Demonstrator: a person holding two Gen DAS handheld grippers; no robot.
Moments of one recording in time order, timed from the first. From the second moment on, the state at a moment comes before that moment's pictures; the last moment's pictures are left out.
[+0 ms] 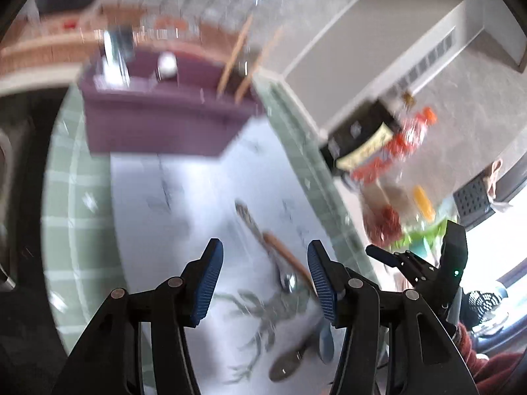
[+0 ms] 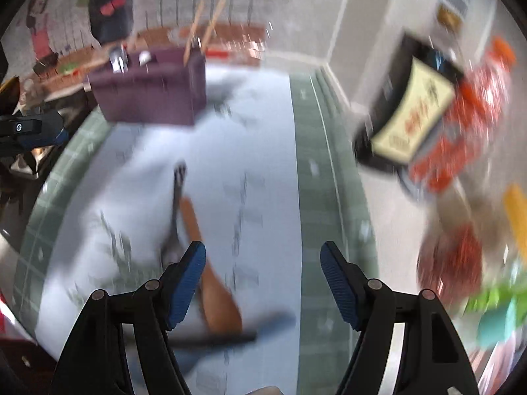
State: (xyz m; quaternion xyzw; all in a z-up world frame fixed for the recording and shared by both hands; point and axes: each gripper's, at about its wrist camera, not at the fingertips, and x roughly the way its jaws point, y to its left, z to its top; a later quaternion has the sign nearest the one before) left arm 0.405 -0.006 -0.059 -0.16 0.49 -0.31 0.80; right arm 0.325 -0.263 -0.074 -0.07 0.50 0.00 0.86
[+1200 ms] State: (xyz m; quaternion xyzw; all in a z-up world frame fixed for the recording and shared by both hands) left arm 0.356 -0.015 -0.100 -0.01 0.54 -0.21 0.82; right arm 0.367 -0.256 -0.097 -0.02 0.52 0.04 0.85
